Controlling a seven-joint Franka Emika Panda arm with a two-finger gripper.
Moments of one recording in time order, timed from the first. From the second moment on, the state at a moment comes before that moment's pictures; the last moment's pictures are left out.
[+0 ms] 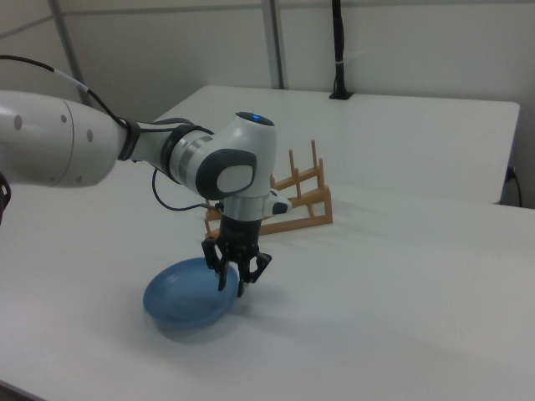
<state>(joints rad) -0.18 0.33 -0.05 -1.82 0.10 1.86 -0.47</state>
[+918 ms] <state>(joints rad) -0.16 -0.05 -0.05 -1.61 0.10 1.51 0.03</state>
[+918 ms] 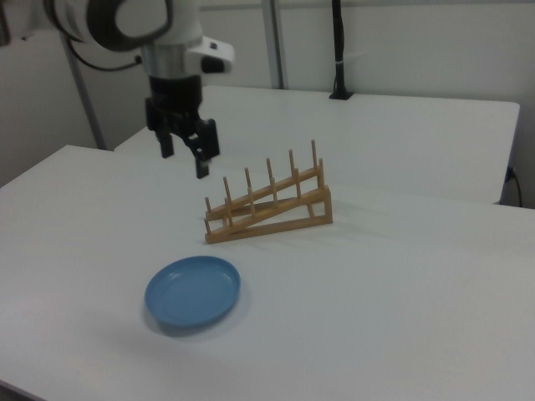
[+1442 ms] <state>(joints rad) -0.10 -0.07 -0.05 -1.60 0.10 1.56 0.04</state>
